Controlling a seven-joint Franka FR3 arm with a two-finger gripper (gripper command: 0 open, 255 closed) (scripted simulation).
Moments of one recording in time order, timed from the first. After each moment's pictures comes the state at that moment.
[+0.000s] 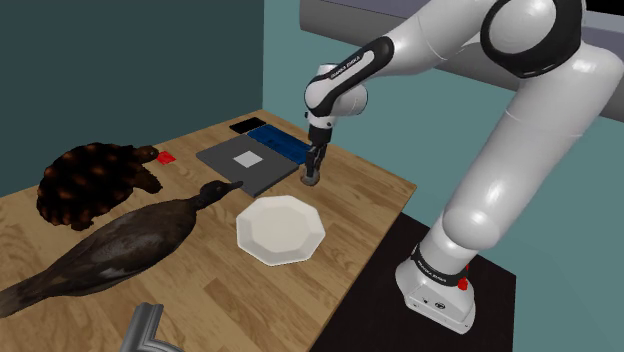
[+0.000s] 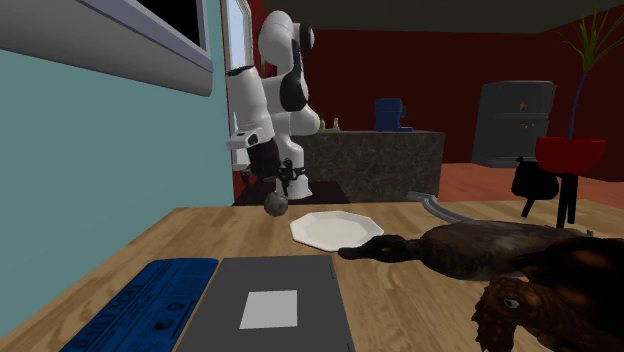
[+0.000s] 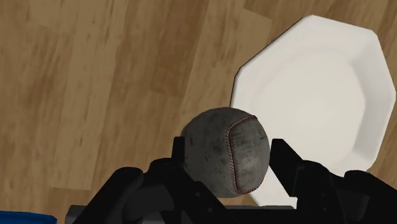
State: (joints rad) arm -0.10 0.03 -0.06 -2.39 0.23 2.26 -0.57
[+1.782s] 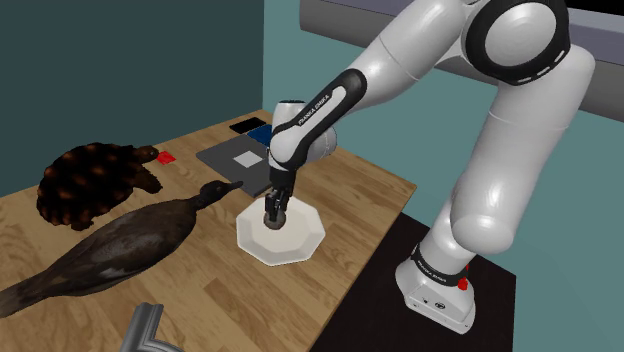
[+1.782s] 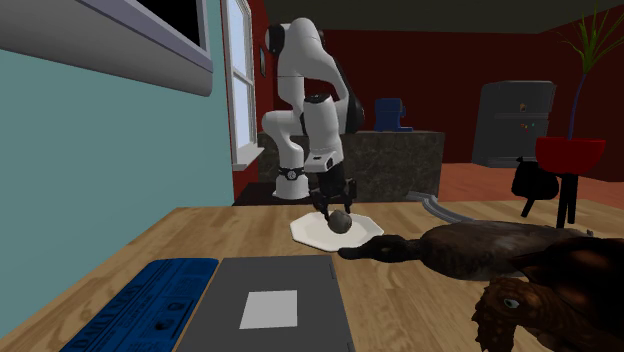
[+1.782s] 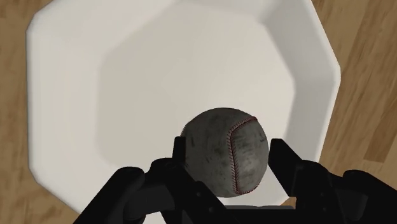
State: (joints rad) arm 0.10 0.15 0.14 -2.45 0.34 2.51 -0.28
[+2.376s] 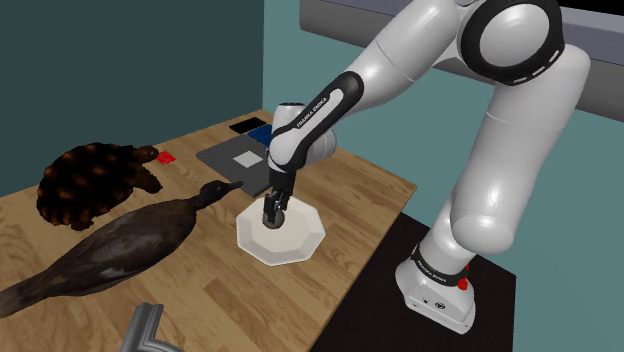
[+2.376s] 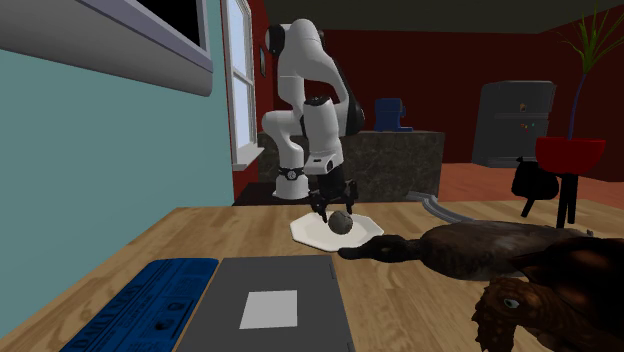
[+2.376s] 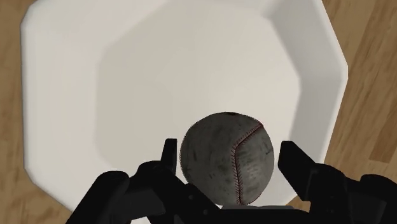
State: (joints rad) arm 0.10 0.17 0.14 -2.45 0.34 2.53 -0.29
